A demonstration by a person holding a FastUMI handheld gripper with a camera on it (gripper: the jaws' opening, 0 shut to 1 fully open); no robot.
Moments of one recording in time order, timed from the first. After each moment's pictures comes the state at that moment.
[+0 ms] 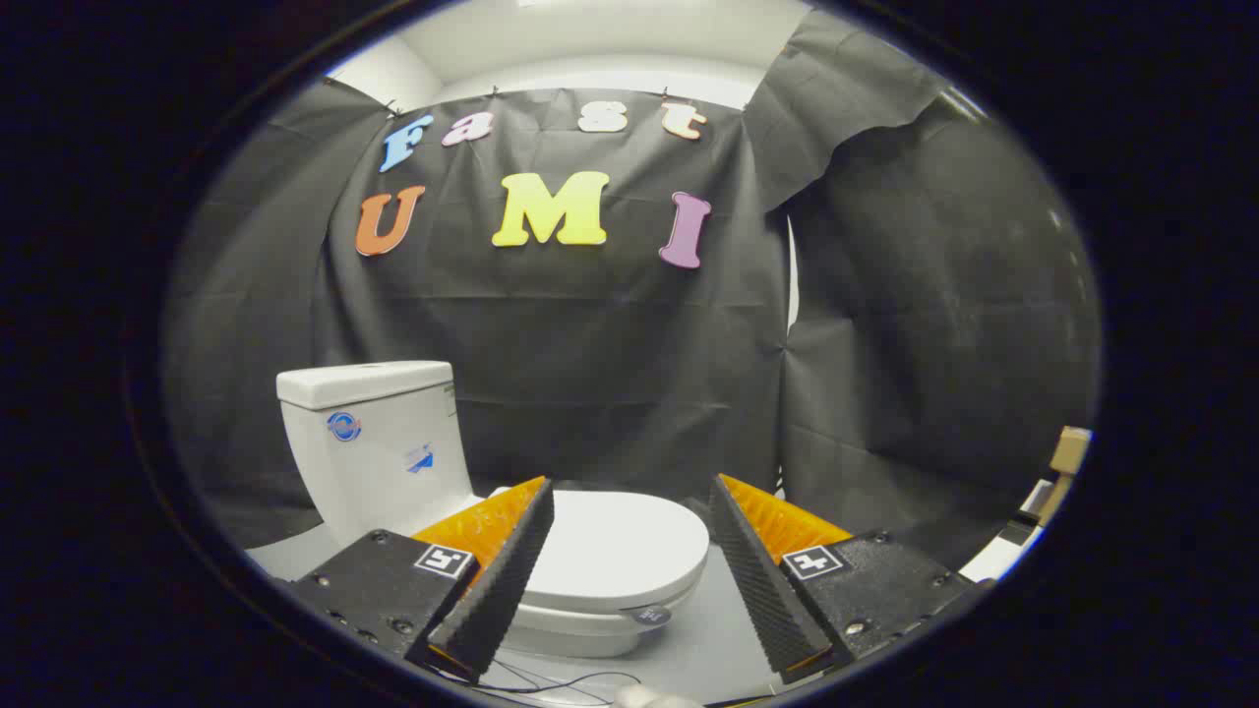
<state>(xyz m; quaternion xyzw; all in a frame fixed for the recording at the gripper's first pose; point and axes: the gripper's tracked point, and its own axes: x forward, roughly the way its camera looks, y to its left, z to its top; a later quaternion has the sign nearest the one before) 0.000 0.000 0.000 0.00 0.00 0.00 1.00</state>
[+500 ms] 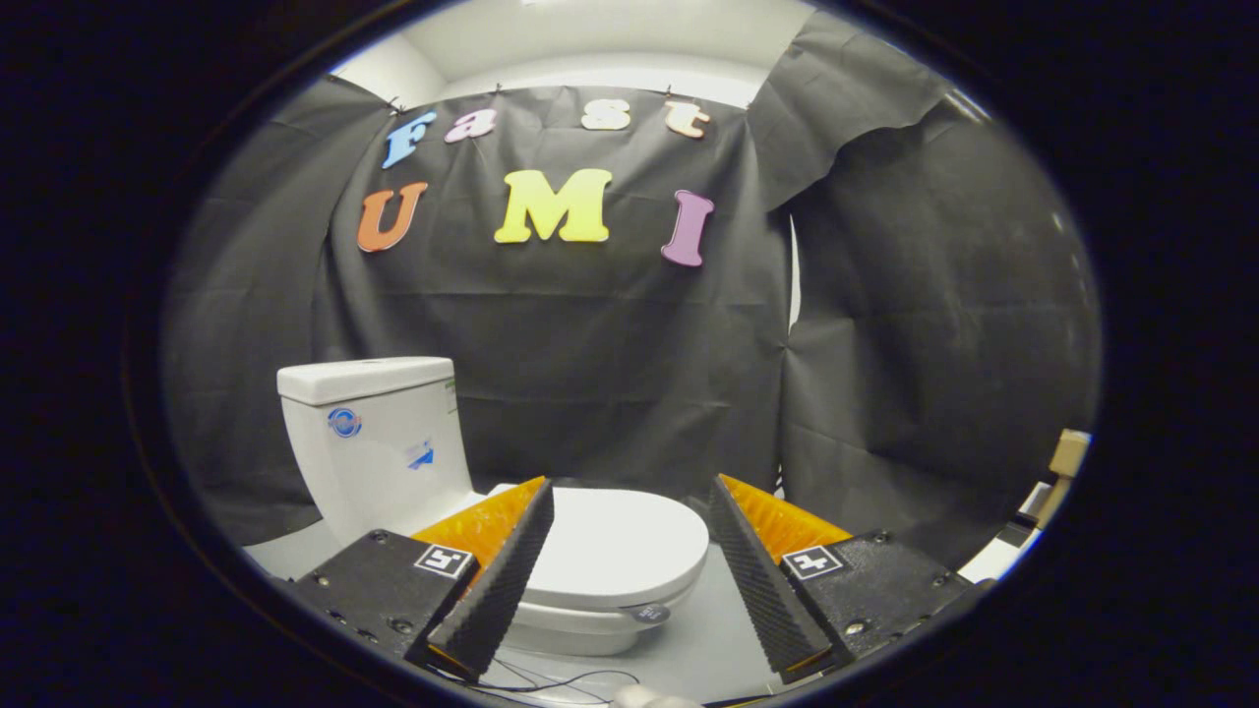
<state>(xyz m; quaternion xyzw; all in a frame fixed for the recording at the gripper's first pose) 0.001 0.002 -0.003 0.00 0.01 0.00 1.00</state>
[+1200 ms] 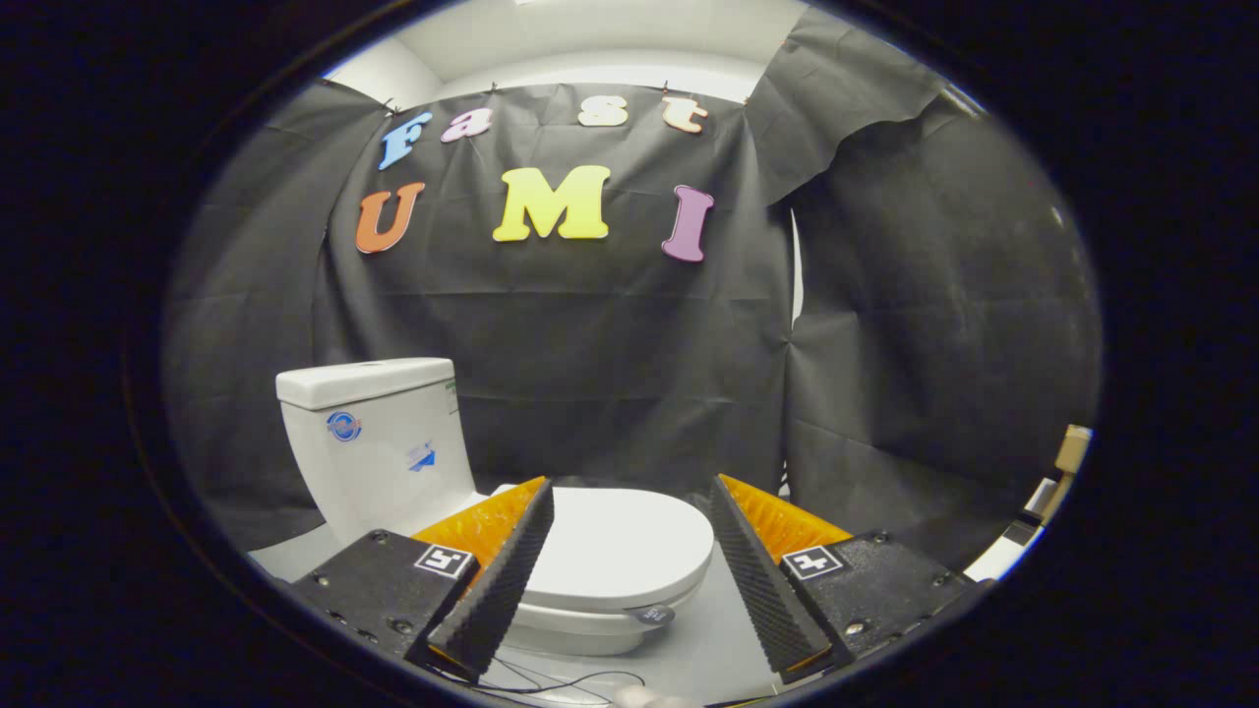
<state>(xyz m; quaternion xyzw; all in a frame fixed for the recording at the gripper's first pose) 0.016 -0.001 0.000 0.01 0.01 0.01 1.00</state>
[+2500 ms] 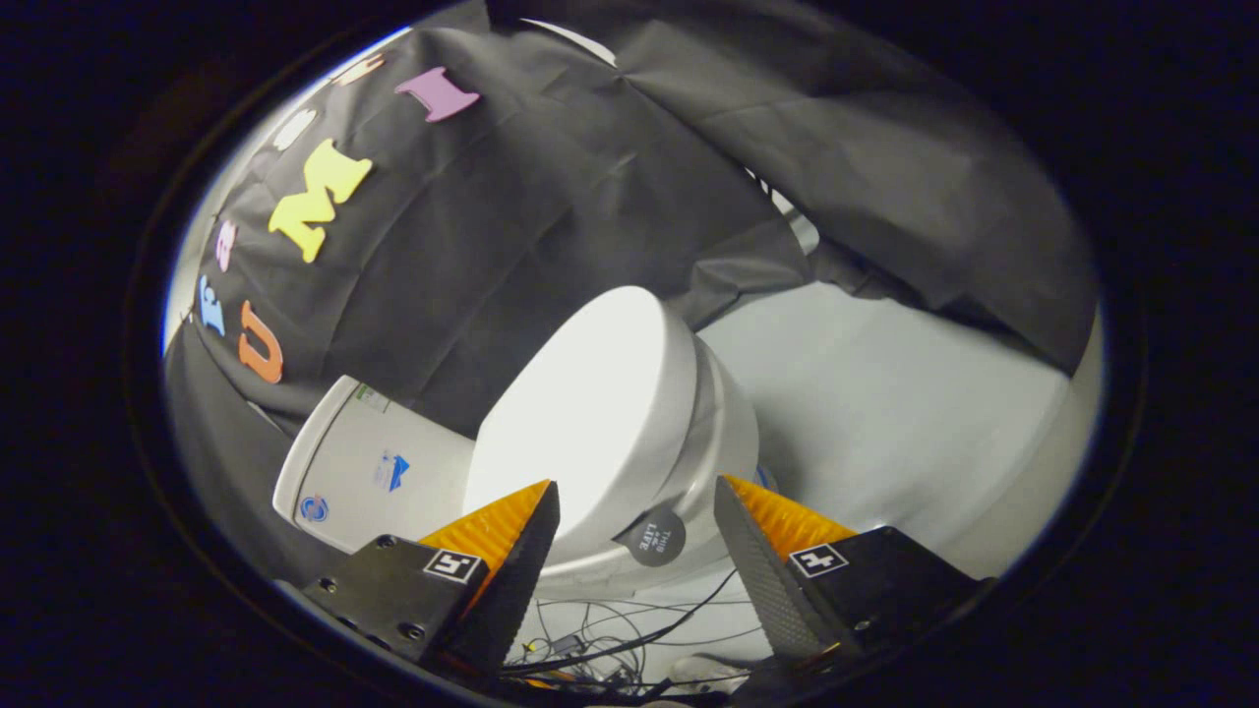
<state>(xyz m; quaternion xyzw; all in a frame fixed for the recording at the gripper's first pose) 0.119 -0.060 -0.218 0.40 0.30 0.04 0.87</state>
